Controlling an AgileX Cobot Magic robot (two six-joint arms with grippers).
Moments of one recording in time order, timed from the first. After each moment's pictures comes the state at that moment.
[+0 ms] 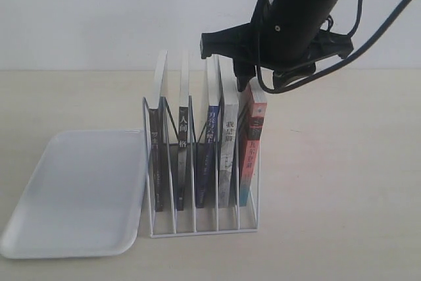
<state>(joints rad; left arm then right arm) -0.10 0.00 0.00 -0.05 0.32 0.08 0.67 1.69 -1.50 -0.16 1.00 0.56</state>
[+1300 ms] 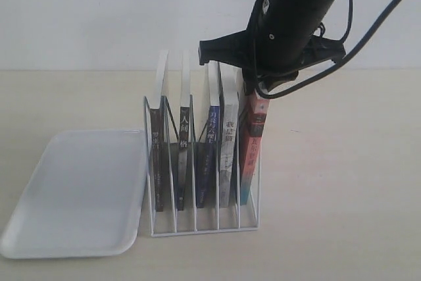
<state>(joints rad) -0.10 0.00 0.00 -0.05 0.32 0.08 0.66 1.72 -1.50 -0.17 0.96 0.55</state>
